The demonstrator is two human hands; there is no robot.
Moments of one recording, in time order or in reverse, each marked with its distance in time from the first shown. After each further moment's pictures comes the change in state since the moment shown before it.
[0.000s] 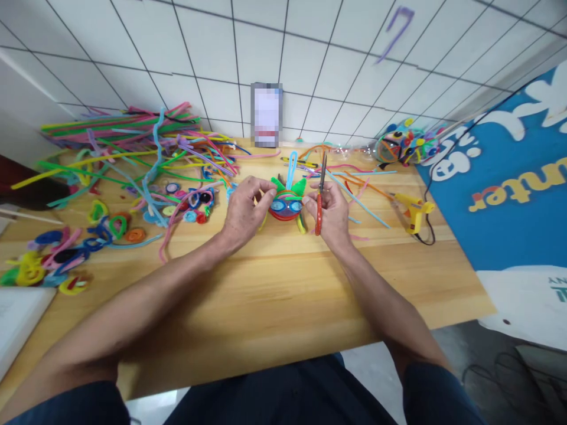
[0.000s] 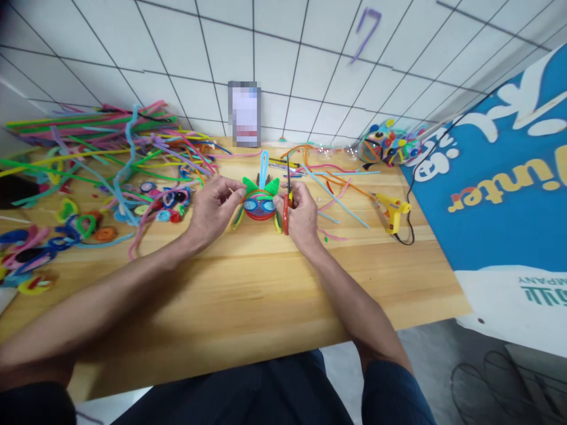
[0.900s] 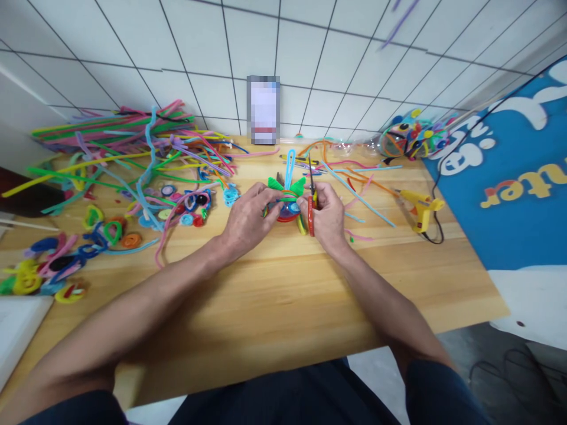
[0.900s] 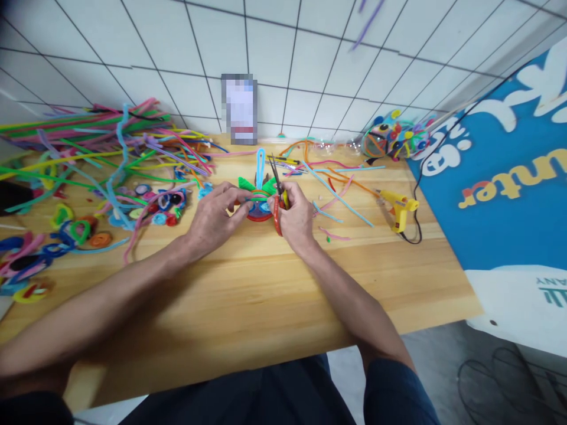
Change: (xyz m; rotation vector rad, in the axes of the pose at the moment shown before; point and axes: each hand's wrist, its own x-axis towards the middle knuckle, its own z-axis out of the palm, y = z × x) left_hand -0.005 0.004 0.004 0.286 -0.198 0.204; right_hand 0.000 0.010 0.012 -0.006 0.026 -0.018
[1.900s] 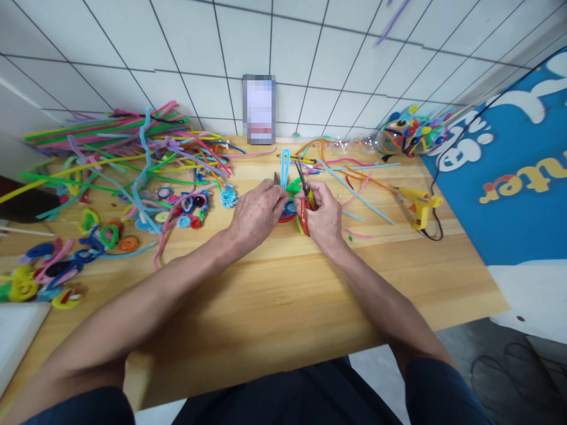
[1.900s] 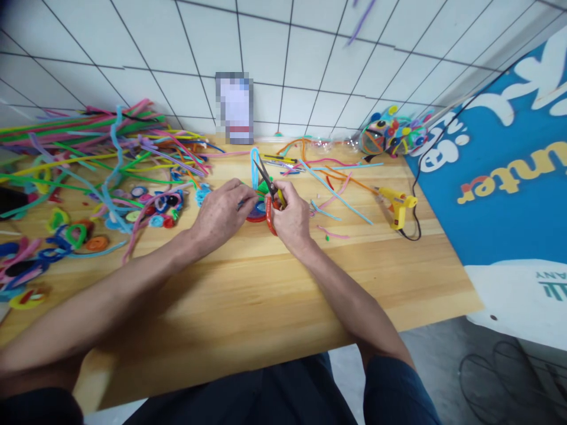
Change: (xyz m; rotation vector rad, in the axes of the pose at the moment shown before) left_hand 0.021 0.012 0.003 0.214 -0.186 -0.086; right_hand -0.002 0.003 0.002 -0.160 0.037 -0.084
